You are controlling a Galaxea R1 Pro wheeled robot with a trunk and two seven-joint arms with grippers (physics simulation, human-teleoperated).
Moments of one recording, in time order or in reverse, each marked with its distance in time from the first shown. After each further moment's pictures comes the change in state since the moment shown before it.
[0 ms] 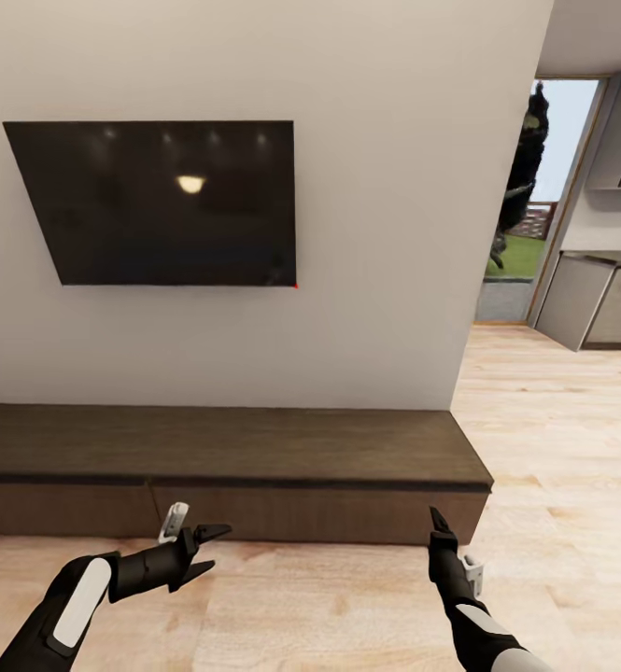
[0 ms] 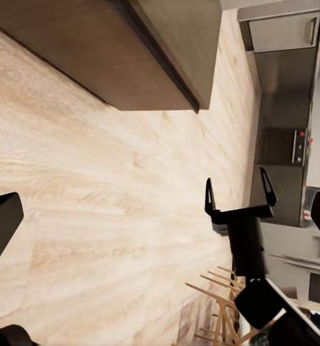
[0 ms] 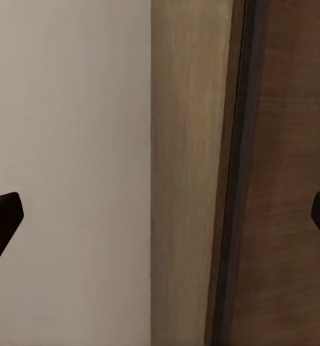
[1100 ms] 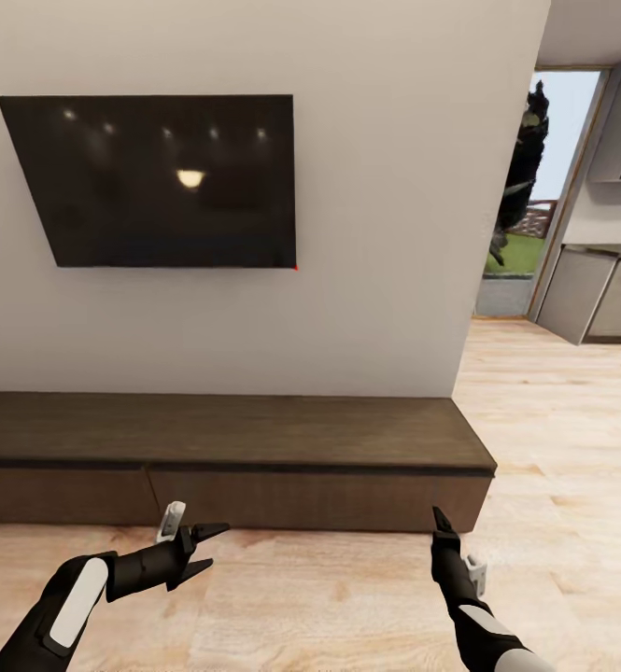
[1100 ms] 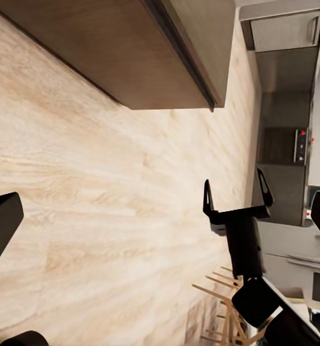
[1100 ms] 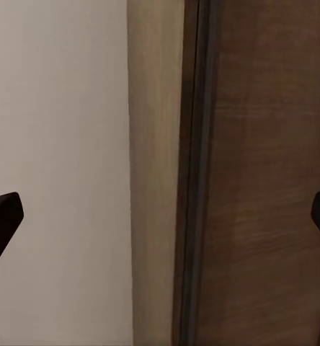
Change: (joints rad) left arm 0.000 0.011 -0.001 0.000 -0.001 0.000 -0.021; right arm 0.000 -0.010 -0.002 0.003 0.003 0.003 0.010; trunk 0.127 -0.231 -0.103
